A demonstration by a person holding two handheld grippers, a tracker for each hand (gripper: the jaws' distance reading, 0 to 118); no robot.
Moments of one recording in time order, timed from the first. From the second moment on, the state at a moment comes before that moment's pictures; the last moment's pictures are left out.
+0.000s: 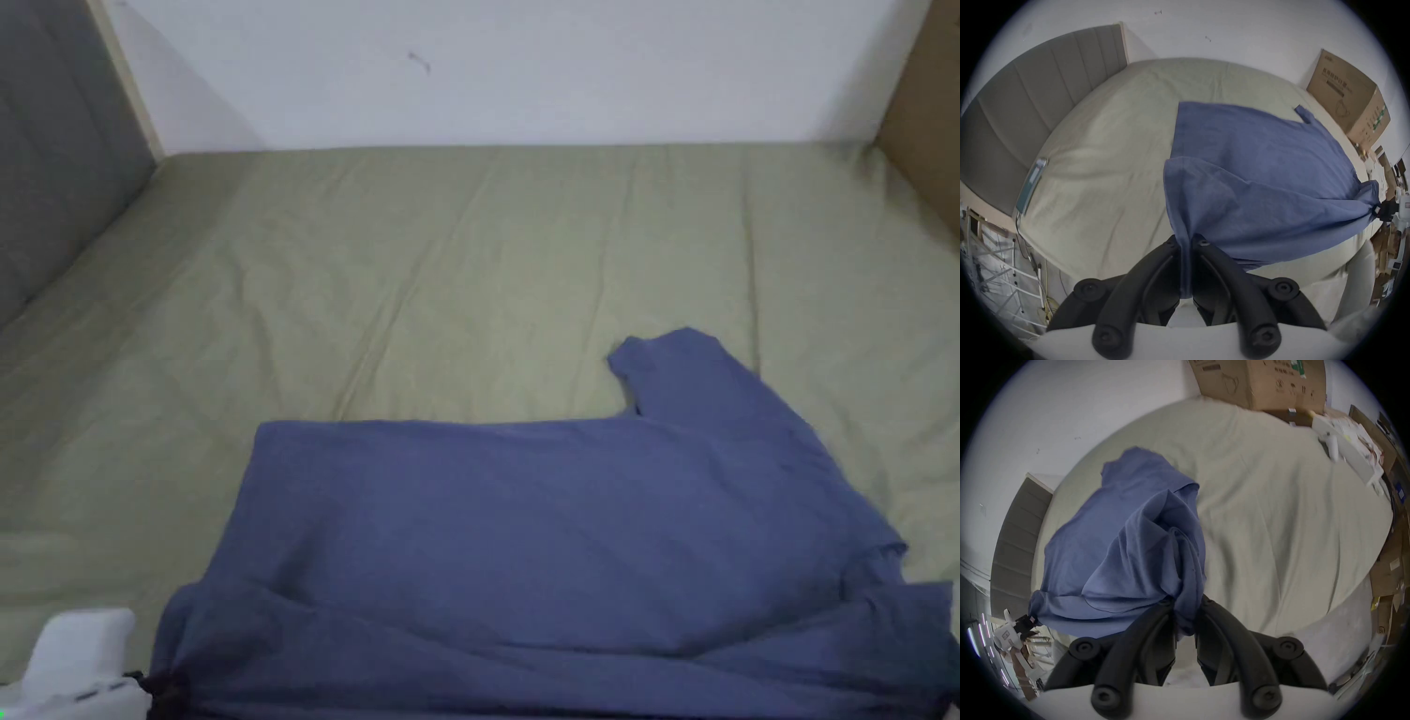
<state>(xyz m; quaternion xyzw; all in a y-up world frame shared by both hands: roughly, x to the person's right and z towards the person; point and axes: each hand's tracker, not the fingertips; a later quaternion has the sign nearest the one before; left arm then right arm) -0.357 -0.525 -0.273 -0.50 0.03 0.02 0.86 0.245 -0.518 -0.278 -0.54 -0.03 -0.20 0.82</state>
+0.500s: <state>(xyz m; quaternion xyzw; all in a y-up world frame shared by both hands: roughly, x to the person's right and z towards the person) -0.339 -0.482 -0.300 -0.41 0.05 0.06 0.91 0.211 -0.438 -0.287 -0.41 -0.04 -0.09 0.91</state>
